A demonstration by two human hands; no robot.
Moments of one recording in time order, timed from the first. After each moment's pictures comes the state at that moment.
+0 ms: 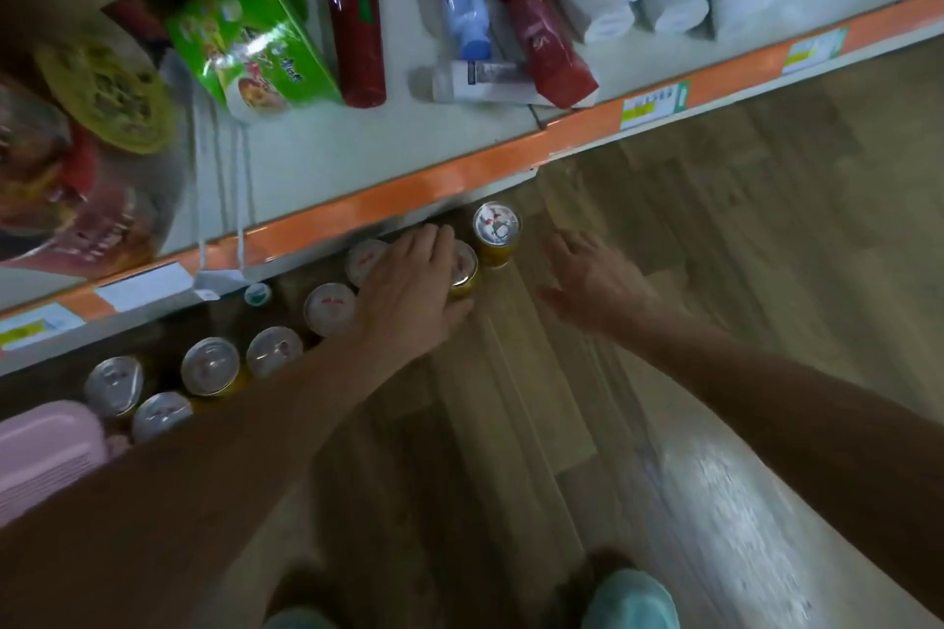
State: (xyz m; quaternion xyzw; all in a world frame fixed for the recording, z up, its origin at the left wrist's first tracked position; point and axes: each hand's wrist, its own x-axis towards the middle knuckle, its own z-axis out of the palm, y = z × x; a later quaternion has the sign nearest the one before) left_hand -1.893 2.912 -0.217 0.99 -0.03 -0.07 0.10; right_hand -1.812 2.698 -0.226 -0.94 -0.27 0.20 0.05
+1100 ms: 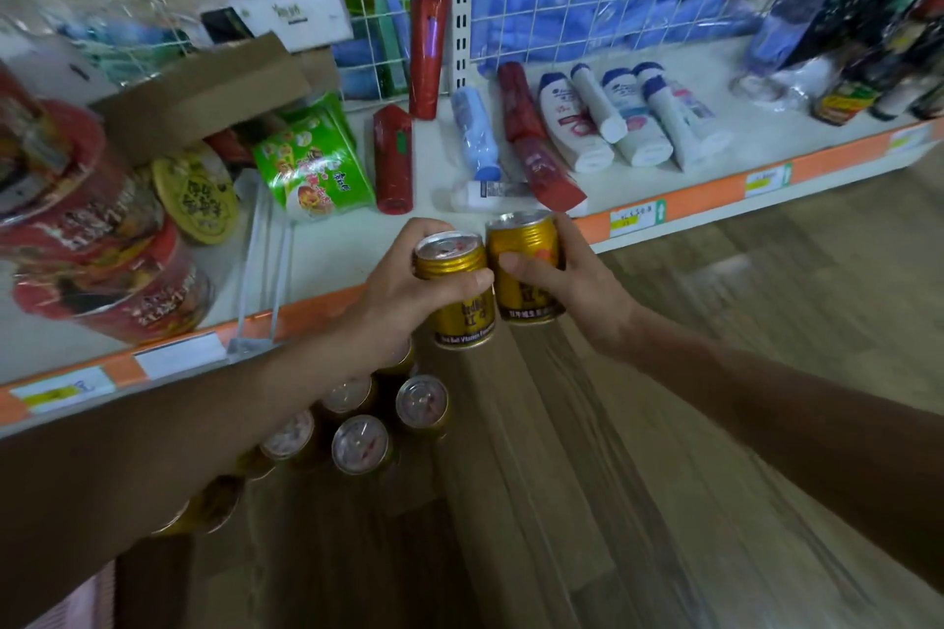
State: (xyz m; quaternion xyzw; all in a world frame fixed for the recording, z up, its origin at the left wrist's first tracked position) left_hand -1.872 2.930 -0.148 0.71 0.09 0.00 0.69; right_hand -1.801 2.736 -0.145 -0.73 -0.14 0.24 0.63
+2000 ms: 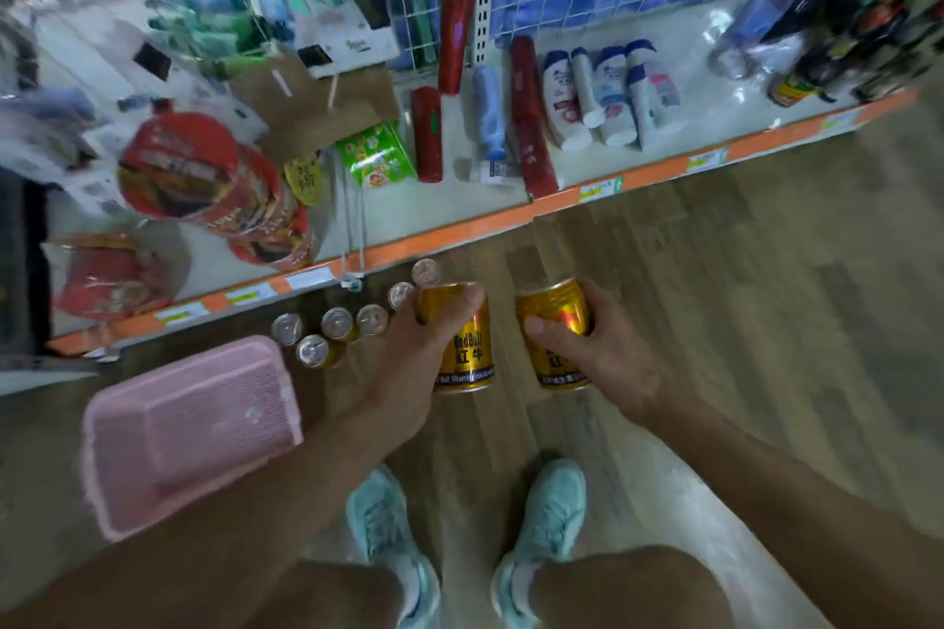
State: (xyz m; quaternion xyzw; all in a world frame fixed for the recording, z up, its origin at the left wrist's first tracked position) left_hand -2.013 2.873 0.113 0.53 0.36 -0.08 0.77; right_hand -1.940 2.683 0.109 -0.77 -0.01 0.34 0.54
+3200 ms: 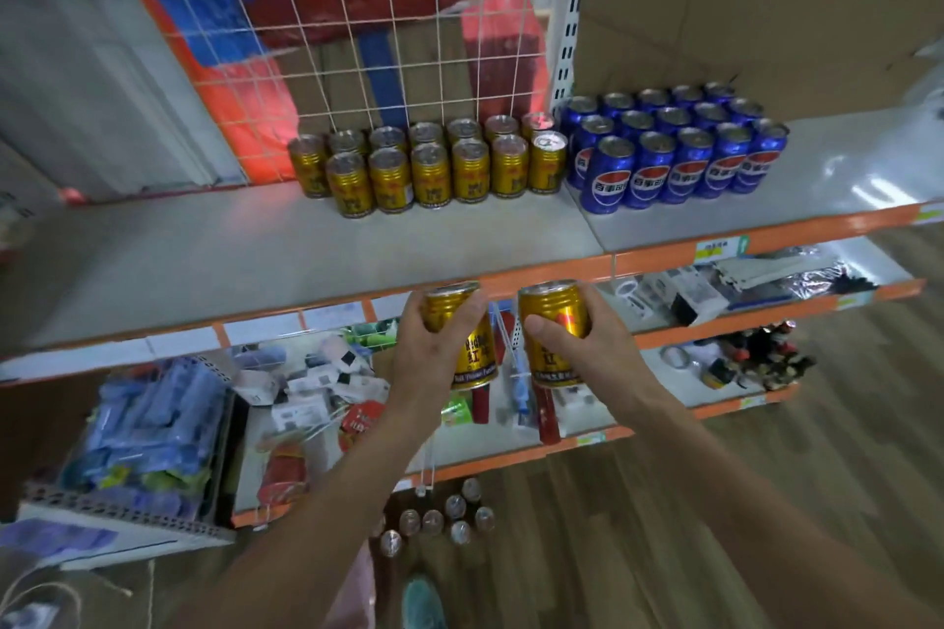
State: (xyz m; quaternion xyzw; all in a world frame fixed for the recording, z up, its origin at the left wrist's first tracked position) left_hand -1.933 2.959 0.652 0.61 0.26 0.16 0.73; right_hand -1.847 2.791 0.661 -0.75 -0.17 0.21 0.60
